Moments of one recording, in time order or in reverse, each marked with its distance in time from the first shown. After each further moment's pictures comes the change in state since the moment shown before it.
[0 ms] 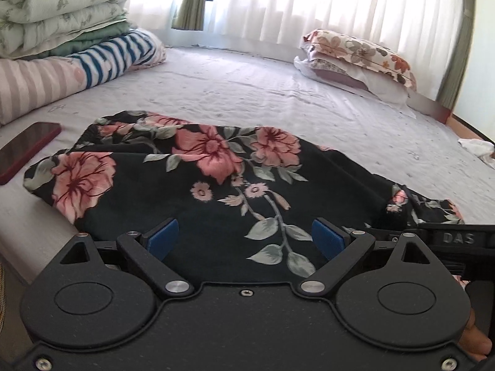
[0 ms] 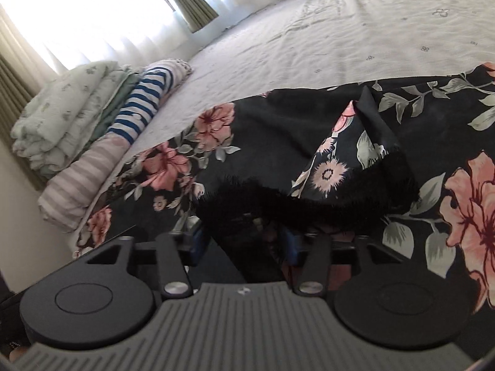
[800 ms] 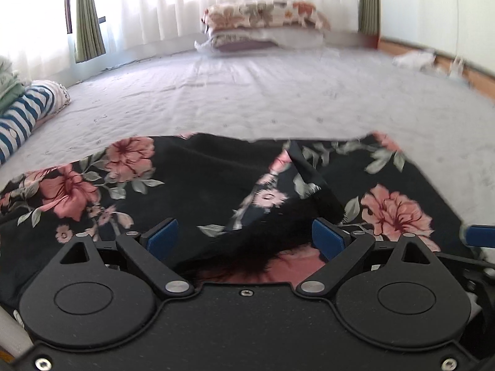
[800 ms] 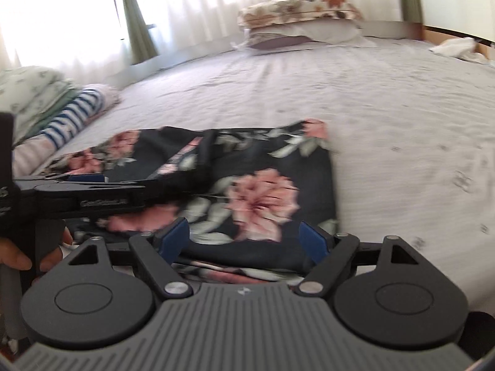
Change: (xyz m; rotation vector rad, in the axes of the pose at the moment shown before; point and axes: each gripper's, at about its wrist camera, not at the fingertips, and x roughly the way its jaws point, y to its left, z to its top) left arm 0.037 -0.164 -0.019 0.410 0.065 -0.109; right arm -0.139 -0.041 -0.057 -0.131 -0.213 -0.408
